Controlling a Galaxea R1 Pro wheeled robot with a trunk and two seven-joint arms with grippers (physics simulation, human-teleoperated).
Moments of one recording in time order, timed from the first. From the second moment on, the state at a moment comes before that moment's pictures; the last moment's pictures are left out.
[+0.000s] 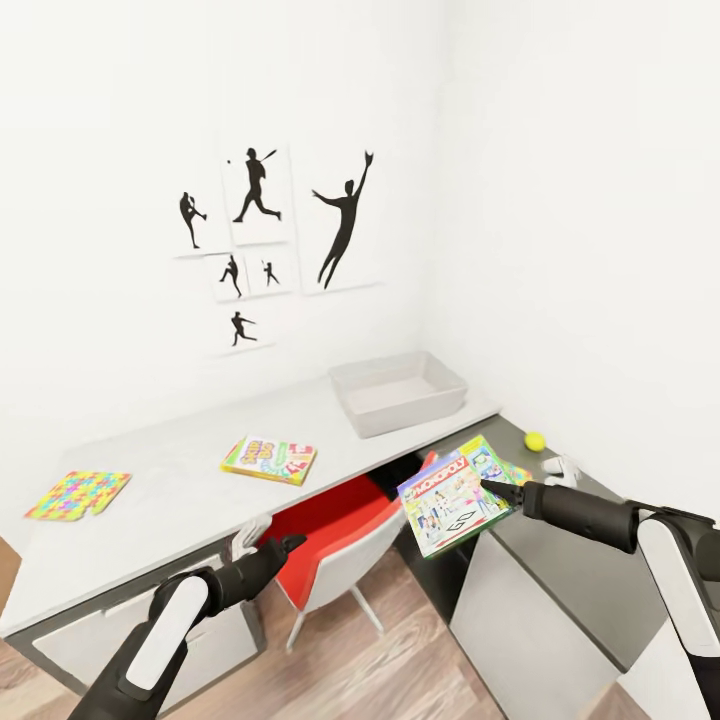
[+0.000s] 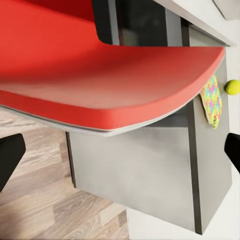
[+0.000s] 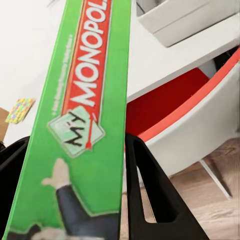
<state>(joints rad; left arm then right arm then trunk) -0.35 0.07 -0.11 -1.15 1.07 0.63 0.11 -0.38 -0.29 -0.18 -1.61 -0.53 1.04 0.56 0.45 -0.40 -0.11</state>
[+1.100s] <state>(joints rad) -0.35 0.07 -0.11 -1.15 1.07 0.63 0.11 -0.38 -0.29 -0.18 -1.61 -0.53 1.04 0.56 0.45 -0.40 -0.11</state>
